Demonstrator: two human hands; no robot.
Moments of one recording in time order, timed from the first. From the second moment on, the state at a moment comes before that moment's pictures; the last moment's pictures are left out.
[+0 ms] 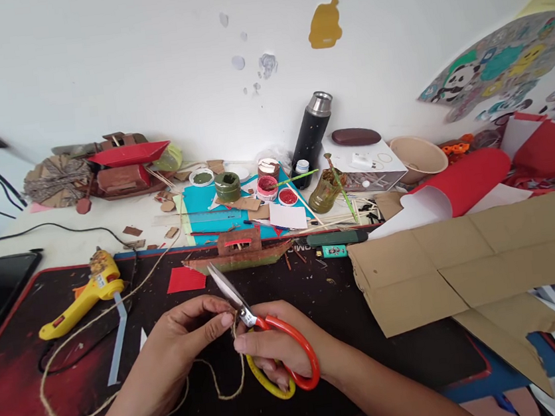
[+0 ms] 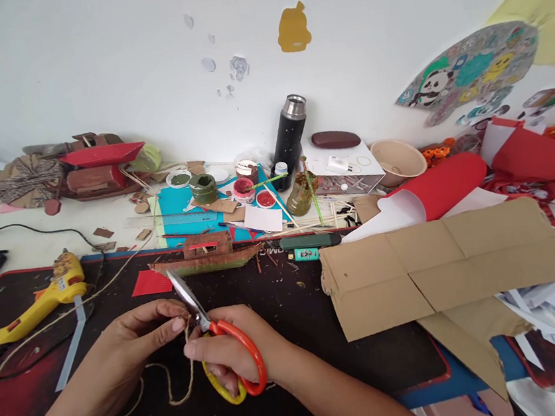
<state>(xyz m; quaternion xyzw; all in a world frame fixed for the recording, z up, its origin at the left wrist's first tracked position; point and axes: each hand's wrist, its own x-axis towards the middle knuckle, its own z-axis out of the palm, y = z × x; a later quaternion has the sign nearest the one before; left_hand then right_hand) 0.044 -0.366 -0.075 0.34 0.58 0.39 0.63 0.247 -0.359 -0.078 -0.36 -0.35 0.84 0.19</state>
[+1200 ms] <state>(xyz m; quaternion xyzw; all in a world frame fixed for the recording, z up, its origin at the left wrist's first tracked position) 0.045 -0.379 -0.086 0.36 0.58 0.38 0.62 0.246 -0.360 -0.093 -0.40 -0.34 0.80 0.31</state>
